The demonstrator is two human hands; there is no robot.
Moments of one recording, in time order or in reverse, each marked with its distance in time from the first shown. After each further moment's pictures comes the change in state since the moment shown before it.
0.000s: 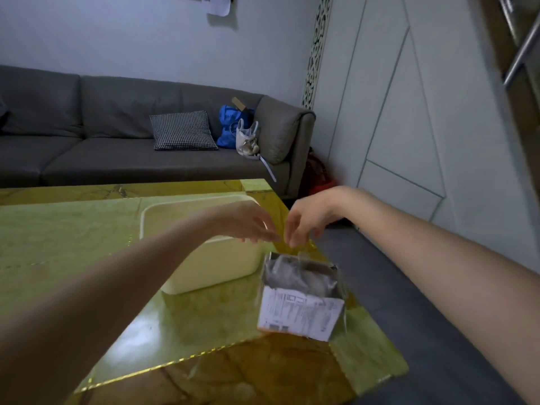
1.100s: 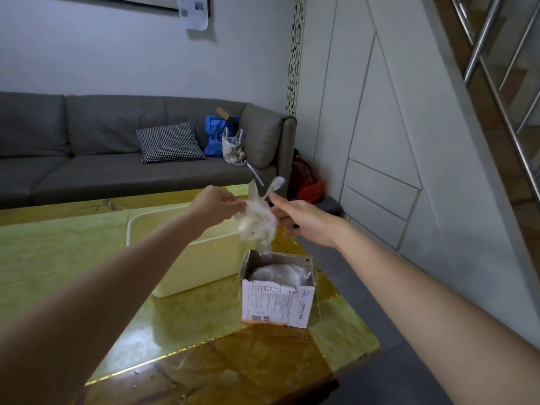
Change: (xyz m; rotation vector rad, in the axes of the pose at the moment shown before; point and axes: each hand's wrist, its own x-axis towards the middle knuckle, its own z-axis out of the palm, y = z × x) left_hand -0.012 0.021 0.001 -0.277 0.498 -0.136; right_hand -0.033 0.034 0.045 0.933 0.391 -0.256
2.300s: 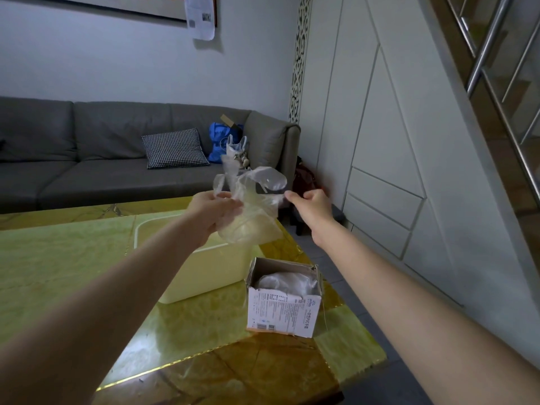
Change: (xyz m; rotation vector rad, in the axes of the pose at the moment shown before) left_hand -0.012 0.001 -0.013 -0.715 0.023 -0.215; right_hand 0.016 -0.016 0.012 -0.013 0.676 0.032
